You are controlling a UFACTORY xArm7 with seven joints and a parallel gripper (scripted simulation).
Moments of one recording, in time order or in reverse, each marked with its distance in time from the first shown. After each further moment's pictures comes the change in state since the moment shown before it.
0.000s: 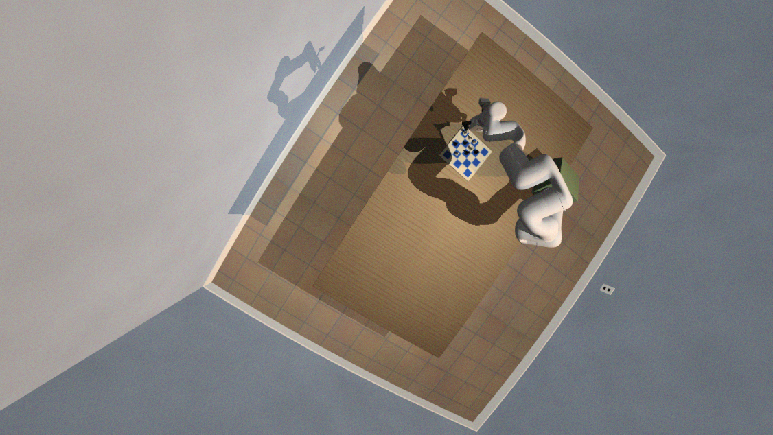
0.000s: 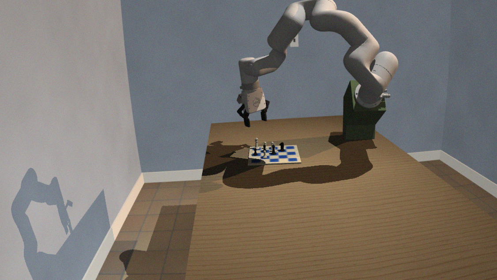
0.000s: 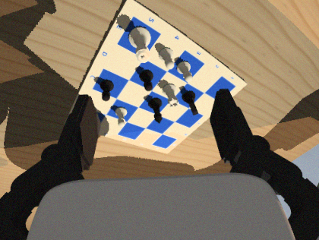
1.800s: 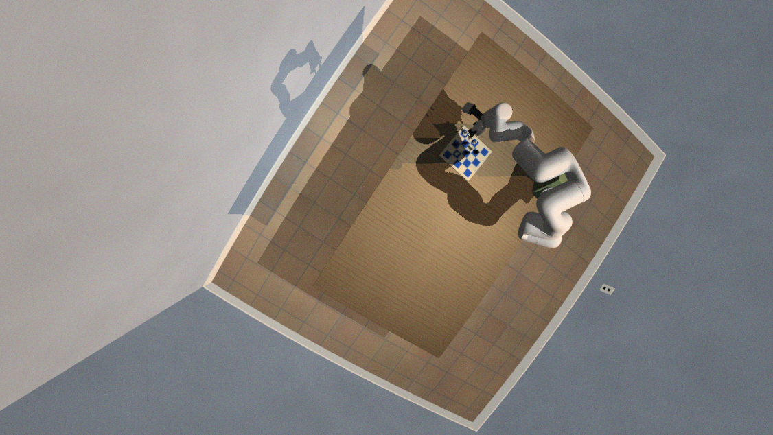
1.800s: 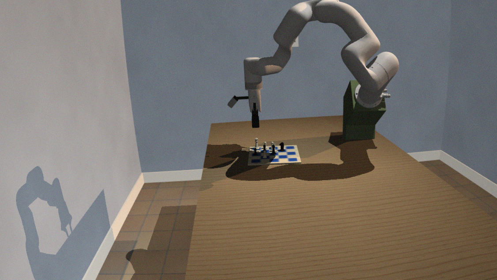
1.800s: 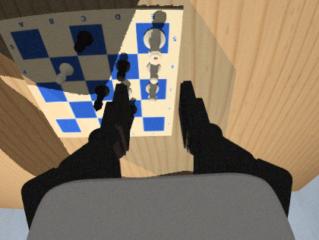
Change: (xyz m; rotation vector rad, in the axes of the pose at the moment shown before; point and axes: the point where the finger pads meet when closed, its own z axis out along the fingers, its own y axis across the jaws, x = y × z) arm 0.000 -0.002 0.002 0.096 0.051 -0.960
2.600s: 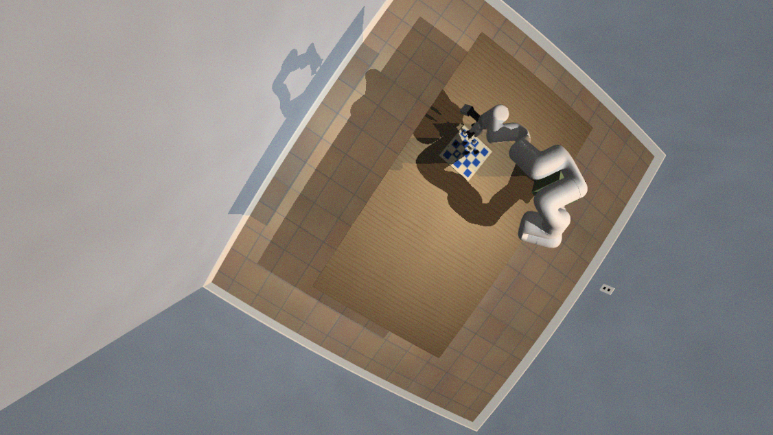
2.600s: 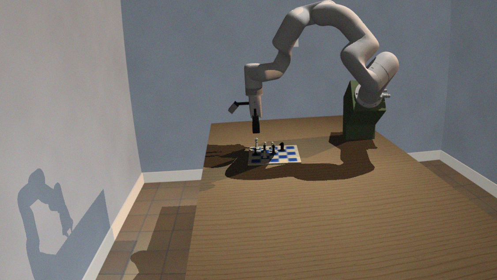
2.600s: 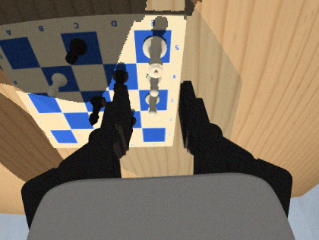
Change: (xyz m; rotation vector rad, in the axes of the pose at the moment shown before) arm -0.001 0.000 0.026 0.000 -0.001 0.000
